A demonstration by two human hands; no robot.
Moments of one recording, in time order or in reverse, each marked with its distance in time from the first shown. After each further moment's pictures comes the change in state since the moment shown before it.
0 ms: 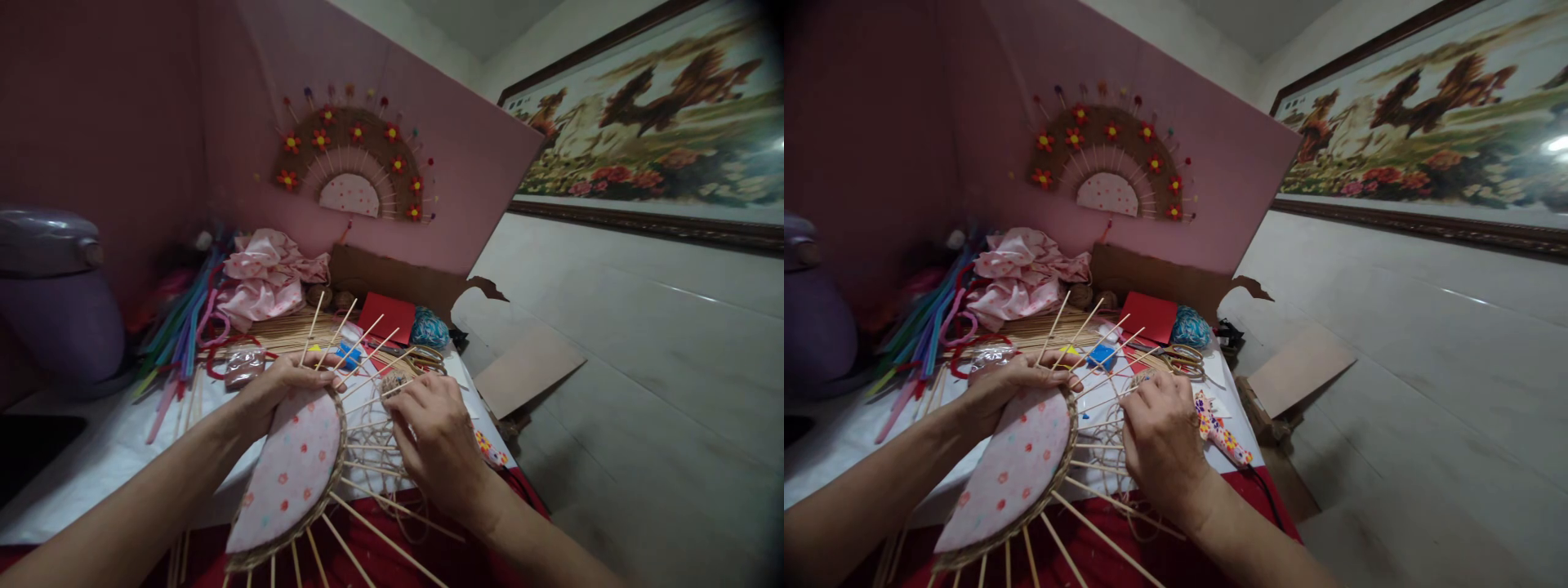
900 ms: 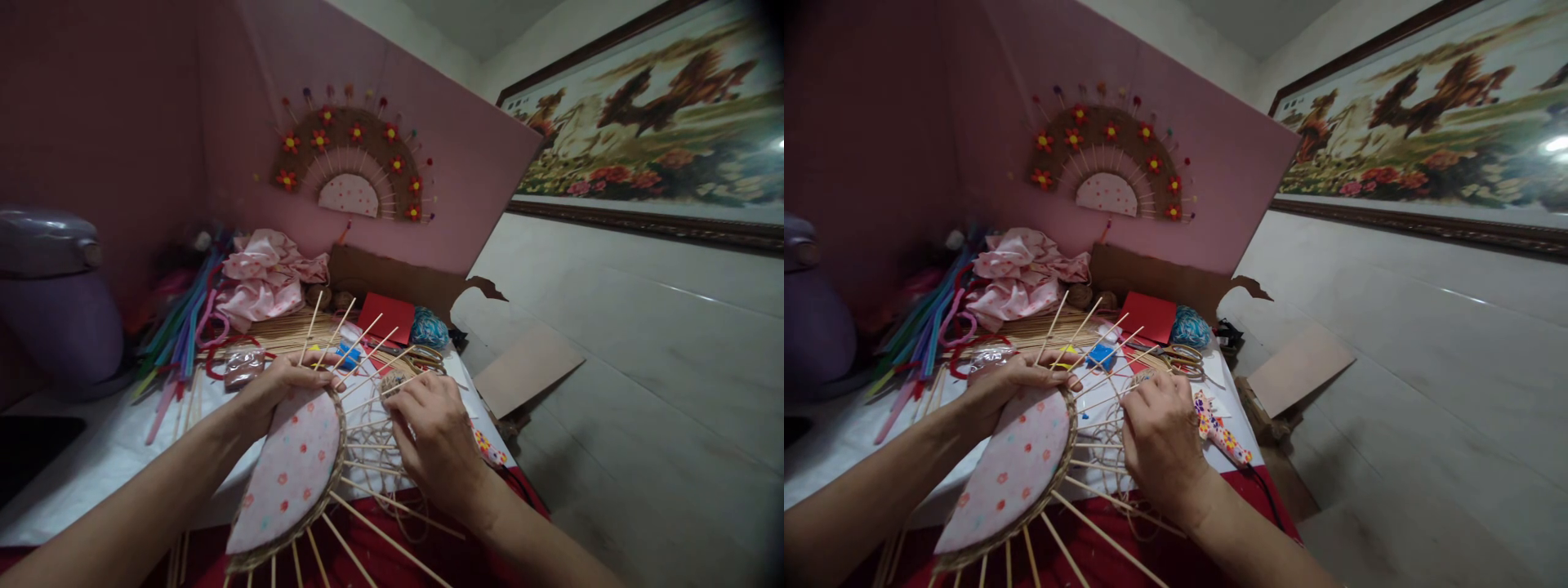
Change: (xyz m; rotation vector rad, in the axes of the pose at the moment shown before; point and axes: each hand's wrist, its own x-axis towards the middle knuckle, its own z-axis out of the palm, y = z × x) left_hand 0.000 0.001 0.000 -0.011 0.000 -0.004; right_hand -0.001 -0.001 0.001 0.015 -0.013 0.032
